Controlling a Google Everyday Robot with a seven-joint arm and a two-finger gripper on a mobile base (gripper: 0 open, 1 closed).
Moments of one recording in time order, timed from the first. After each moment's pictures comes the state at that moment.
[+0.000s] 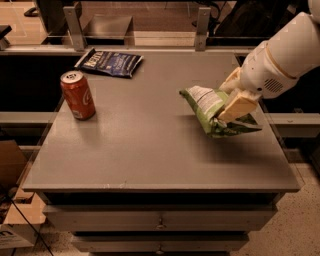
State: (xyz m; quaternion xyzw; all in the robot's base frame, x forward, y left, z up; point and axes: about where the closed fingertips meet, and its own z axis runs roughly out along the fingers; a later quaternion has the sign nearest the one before) arm 0.516 -0.148 0.922 -0.62 0.73 0.07 0.26
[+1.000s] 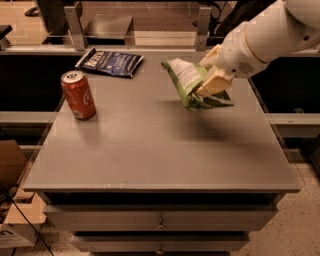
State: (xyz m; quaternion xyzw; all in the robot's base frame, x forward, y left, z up) arm 0.576 -0.108 0.948 -0.63 0.69 0.04 0.35
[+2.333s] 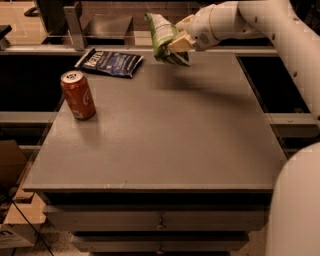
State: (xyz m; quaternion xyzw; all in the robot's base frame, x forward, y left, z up) arm 0.774 -0.056 0.966 -0.55 0.65 0.10 0.52
